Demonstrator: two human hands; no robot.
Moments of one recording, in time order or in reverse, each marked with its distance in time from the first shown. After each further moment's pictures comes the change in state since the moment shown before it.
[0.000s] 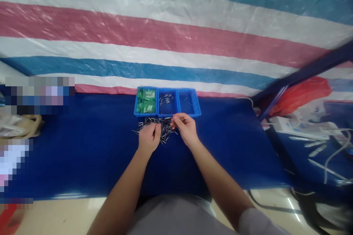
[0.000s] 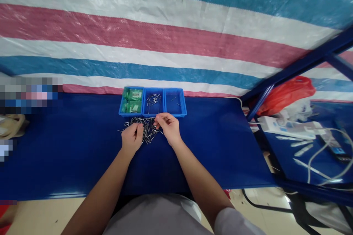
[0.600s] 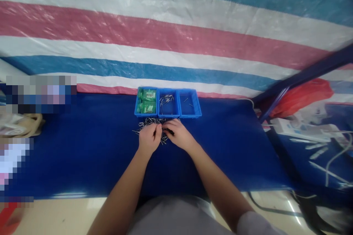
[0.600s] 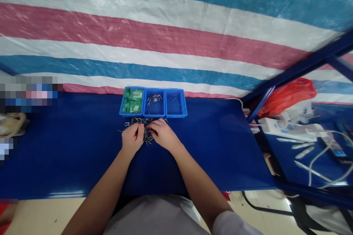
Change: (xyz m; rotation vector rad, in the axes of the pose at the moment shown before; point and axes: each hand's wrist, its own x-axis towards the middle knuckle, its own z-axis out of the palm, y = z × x) left_hand -0.001 -0.003 0.002 0.004 0.006 0.034; right_hand -0.004 0.003 -0.006 -0.938 -0.526 -0.539
